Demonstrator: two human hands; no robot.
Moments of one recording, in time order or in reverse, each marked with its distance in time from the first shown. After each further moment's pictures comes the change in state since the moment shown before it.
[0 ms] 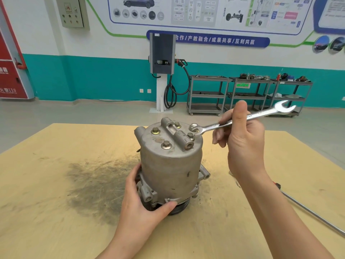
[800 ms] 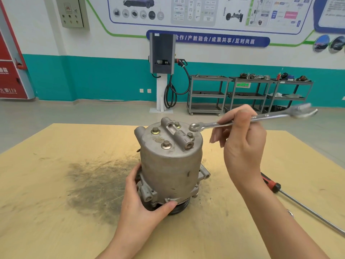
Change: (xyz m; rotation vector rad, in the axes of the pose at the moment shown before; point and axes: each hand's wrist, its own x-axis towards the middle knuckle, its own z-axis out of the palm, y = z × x) left_hand -0.001 0.000 -0.001 -0.006 0.008 0.027; right_hand -0.006 0.005 0.002 -0.182 0.011 -0.286
